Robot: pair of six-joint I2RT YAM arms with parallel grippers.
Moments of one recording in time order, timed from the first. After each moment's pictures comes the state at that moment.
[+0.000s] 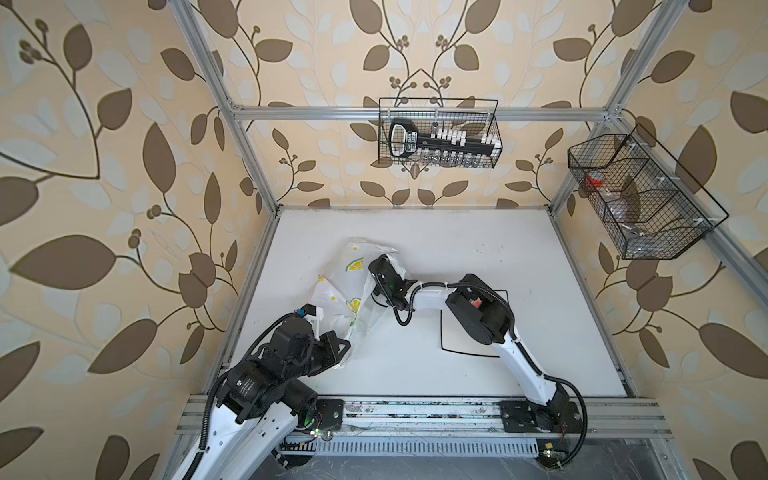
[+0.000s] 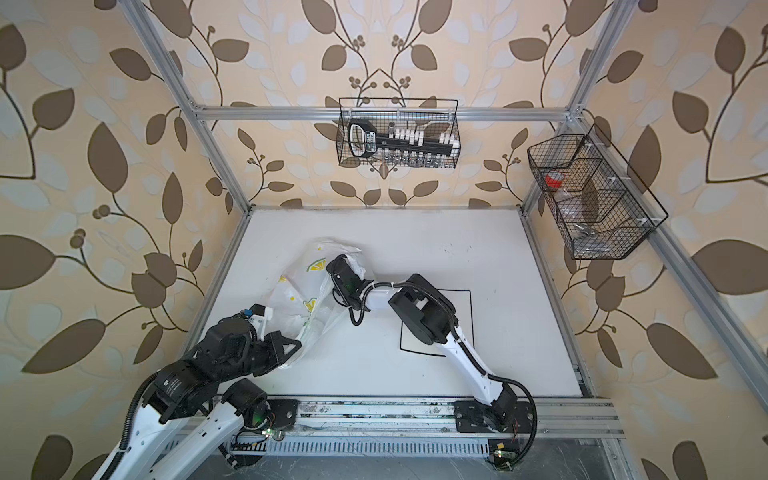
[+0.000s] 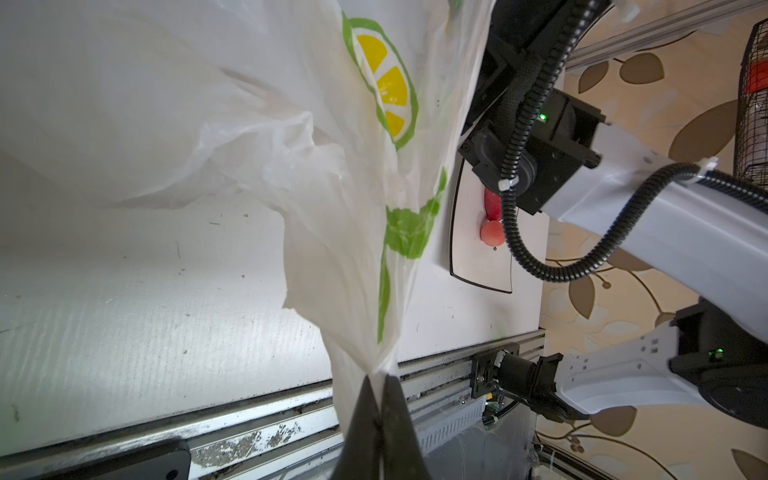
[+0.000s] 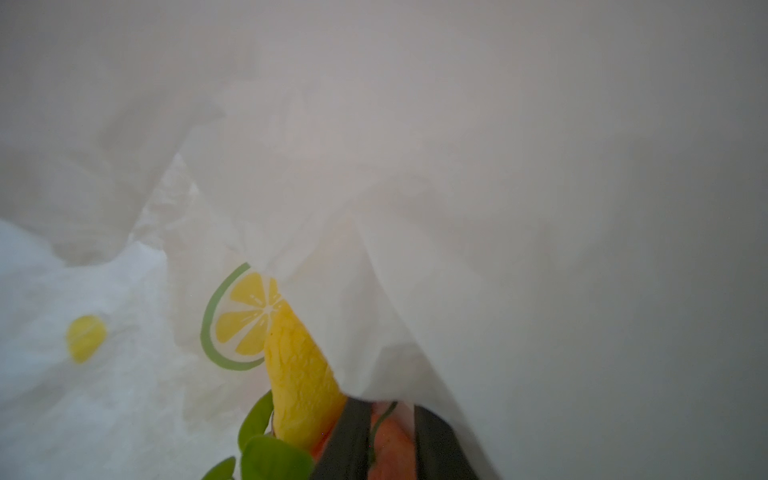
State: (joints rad) left arm -0.49 0.36 0.65 -1.03 0.26 -0.97; right arm 0.85 2.45 1.64 0.34 0.19 1.43
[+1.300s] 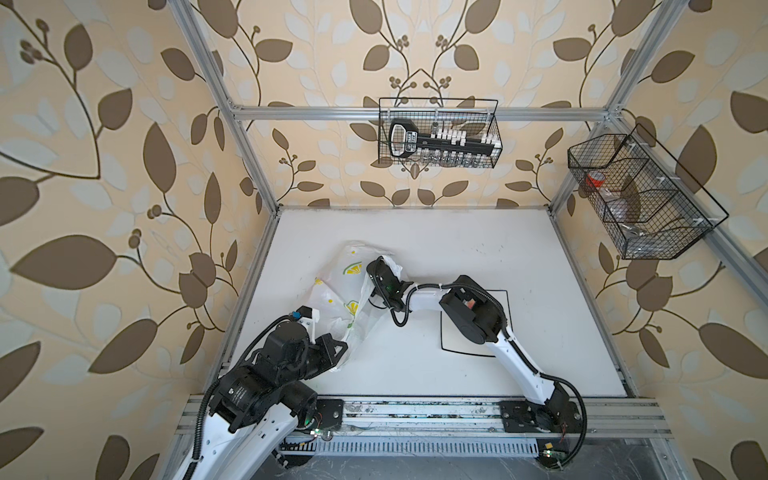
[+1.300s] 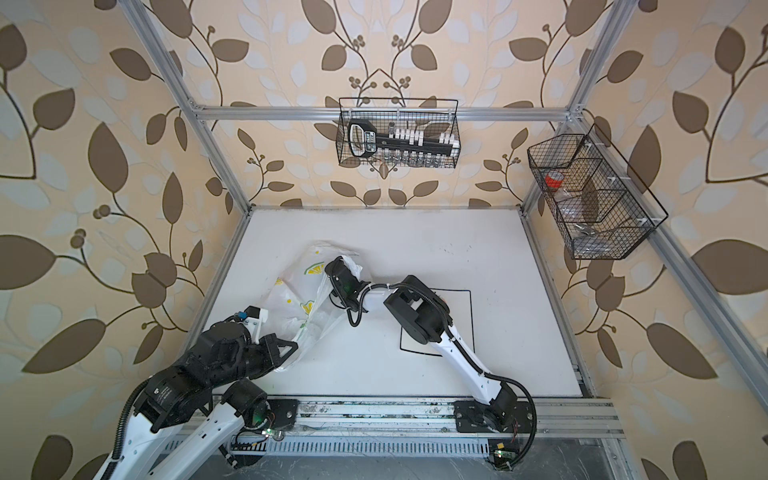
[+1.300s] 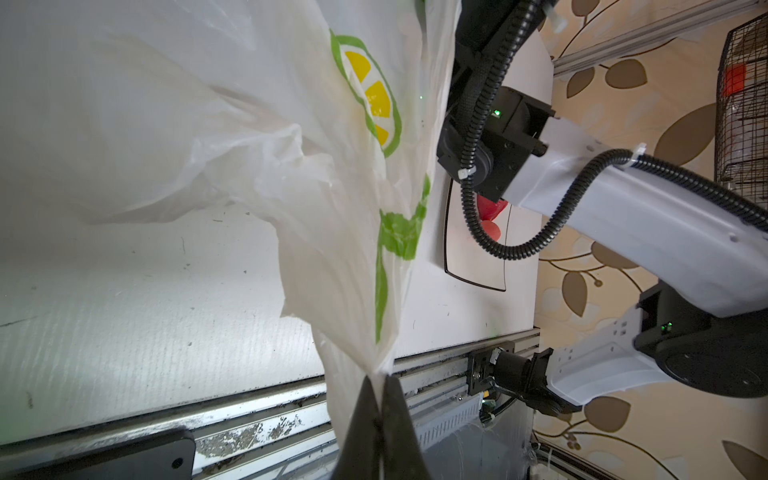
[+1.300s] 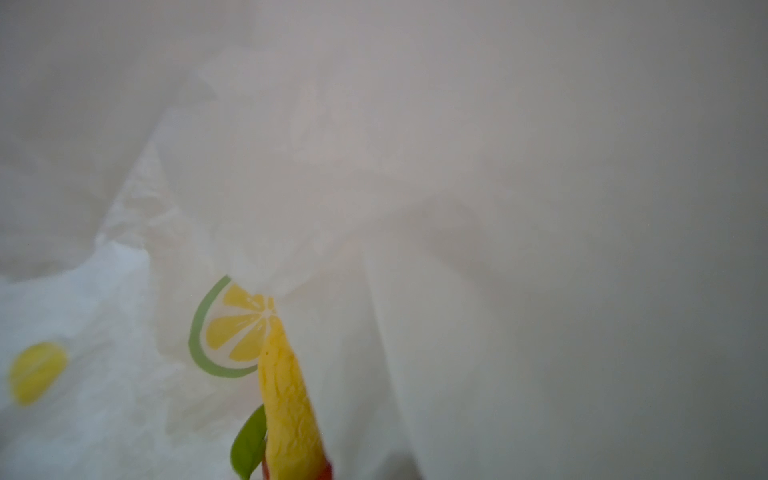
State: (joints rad) left arm -0.49 0.32 0.67 -1.07 0.25 -0.97; right arm 0.85 2.51 1.68 0.42 0.11 1.41
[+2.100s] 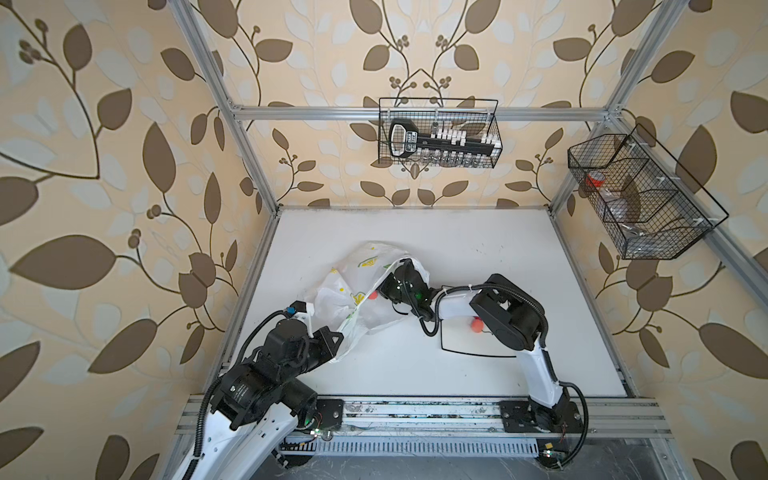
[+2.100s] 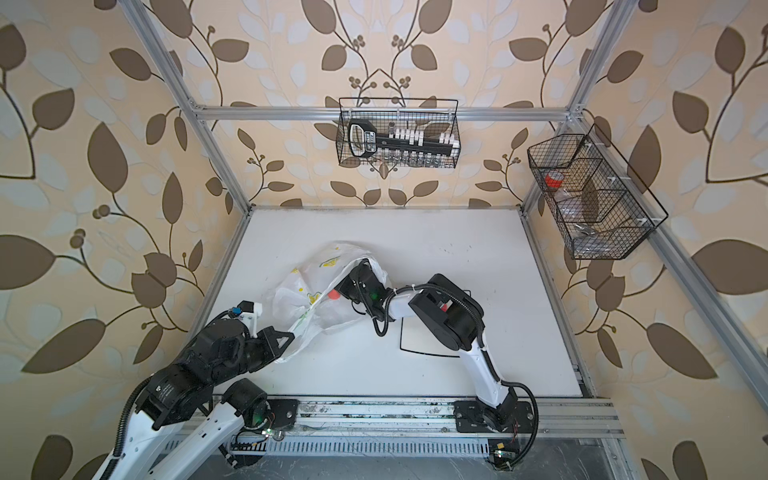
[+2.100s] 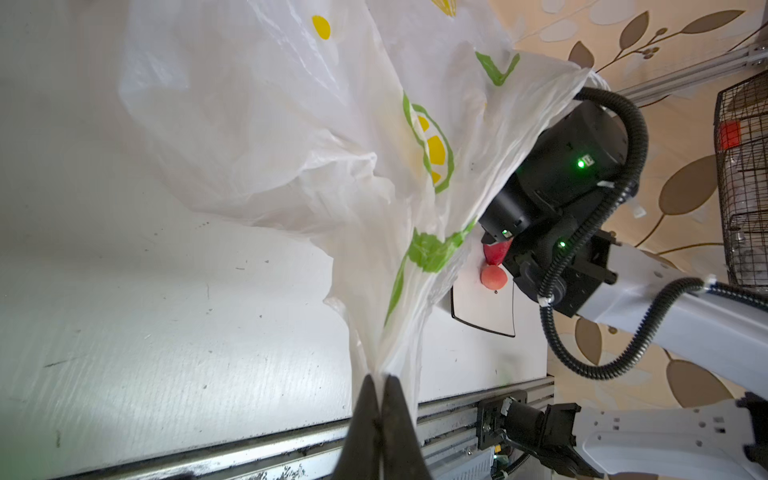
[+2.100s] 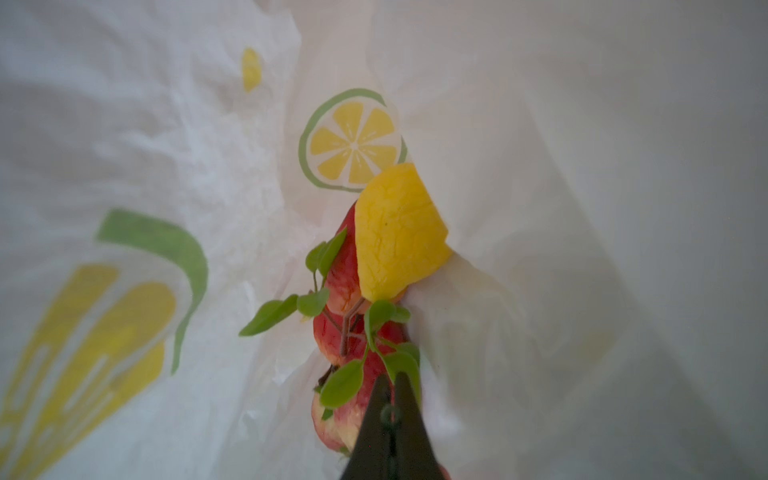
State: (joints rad) left arm -0.49 0.34 0.67 -1.00 0.12 -0.98; right arm 0.82 2.16 1.19 0.56 -0.04 1.23
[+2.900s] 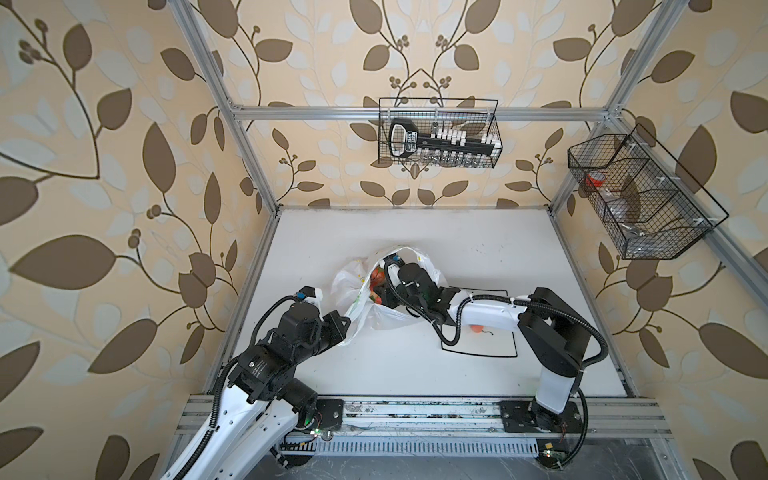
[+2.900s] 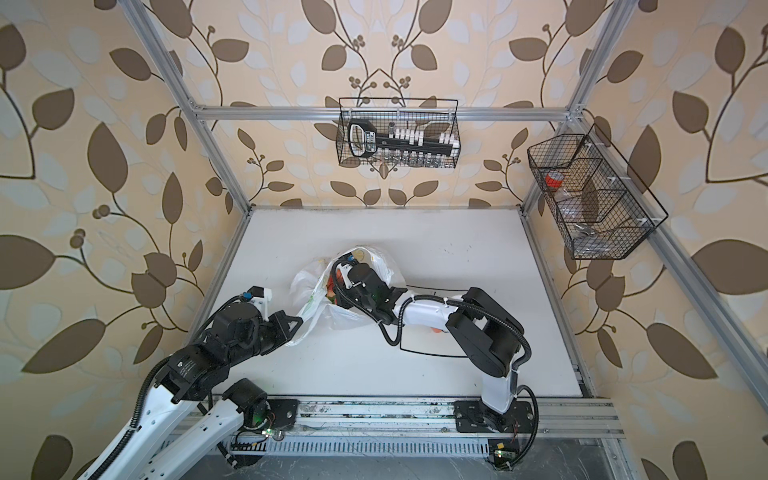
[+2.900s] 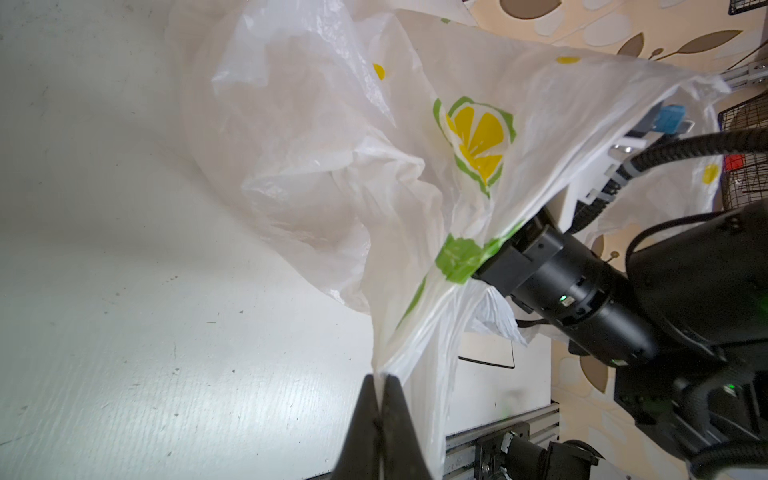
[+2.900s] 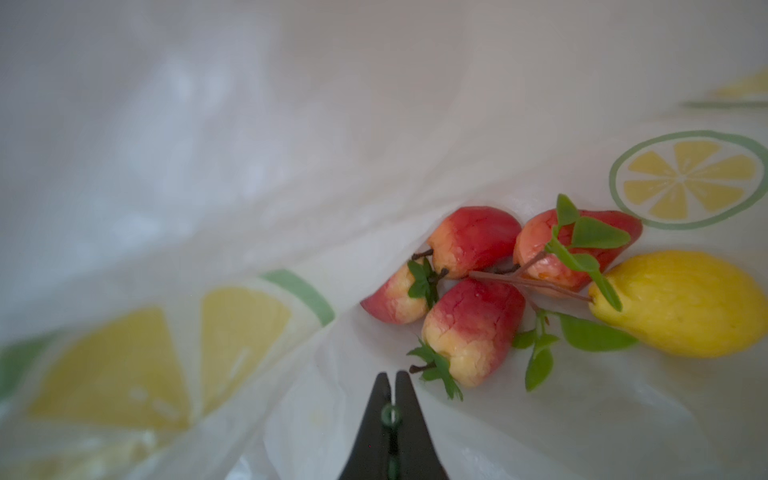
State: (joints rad) left arm -0.49 0.50 0.67 -0.83 0.10 -0.96; right arm 0.89 1.85 1.12 0.21 -0.03 0.38
